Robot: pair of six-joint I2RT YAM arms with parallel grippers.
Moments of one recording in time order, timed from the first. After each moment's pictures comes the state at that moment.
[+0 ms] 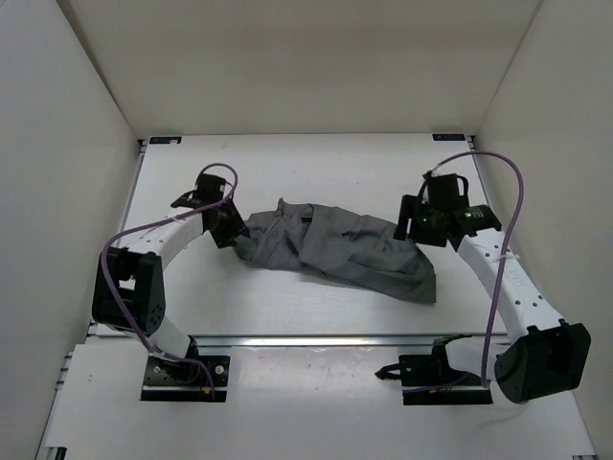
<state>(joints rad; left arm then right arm) -0.21 1.58 1.01 -0.54 0.07 -0.69 0.20 1.19 1.08 -0.85 0.01 0.34</state>
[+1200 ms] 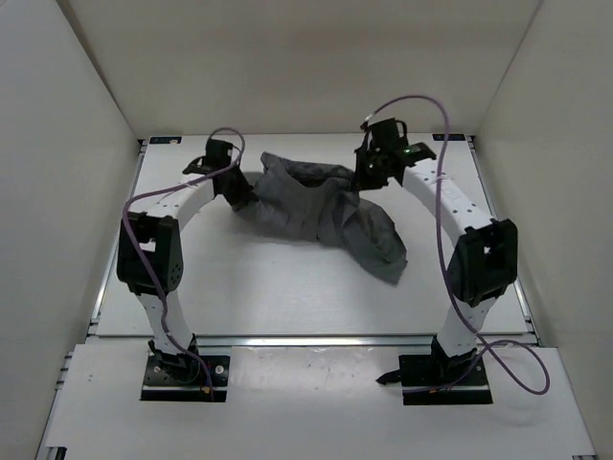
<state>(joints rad) -0.21 1.88 1.40 -0.49 0.15 -0.74 0.39 1.82 1.64 -0.72 -0.13 0.28</state>
